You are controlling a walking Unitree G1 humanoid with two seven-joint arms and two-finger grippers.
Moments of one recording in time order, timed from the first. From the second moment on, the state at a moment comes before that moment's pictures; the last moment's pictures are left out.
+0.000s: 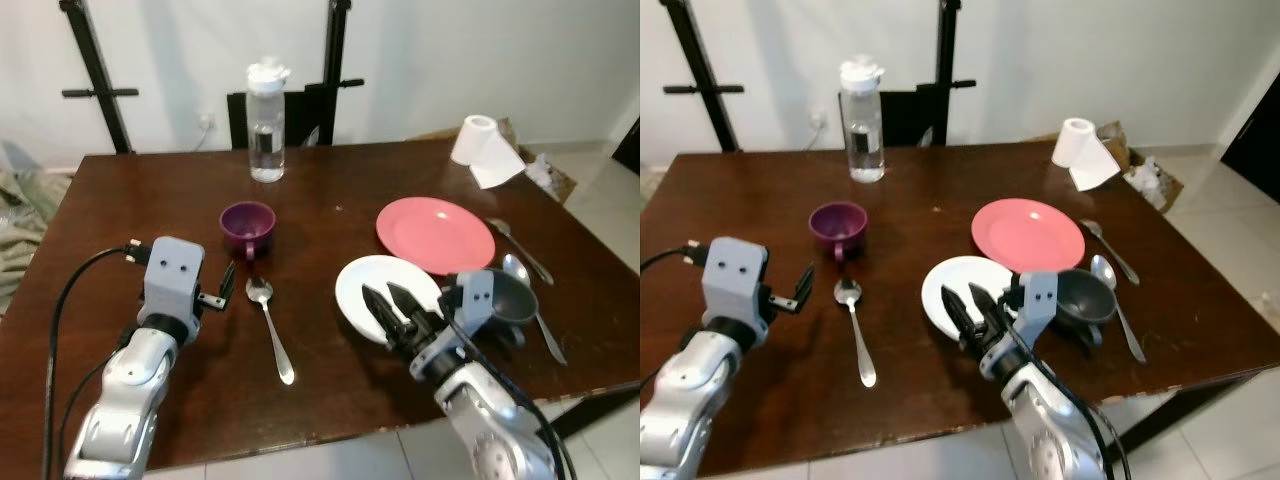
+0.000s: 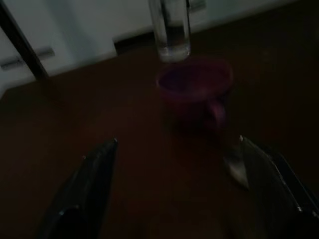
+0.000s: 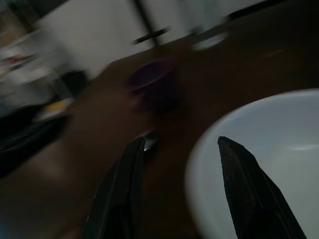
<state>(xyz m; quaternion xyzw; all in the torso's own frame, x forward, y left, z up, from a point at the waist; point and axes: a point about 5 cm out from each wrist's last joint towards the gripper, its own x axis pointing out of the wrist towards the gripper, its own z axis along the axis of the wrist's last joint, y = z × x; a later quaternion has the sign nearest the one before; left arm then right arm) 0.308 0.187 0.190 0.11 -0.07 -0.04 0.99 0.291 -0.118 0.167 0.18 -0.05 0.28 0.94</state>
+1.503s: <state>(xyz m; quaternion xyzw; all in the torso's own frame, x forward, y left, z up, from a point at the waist) 0.360 0.098 0.149 -0.02 0.14 0.01 0.99 0.289 -0.114 0.199 0.15 -0.10 0.27 0.95</state>
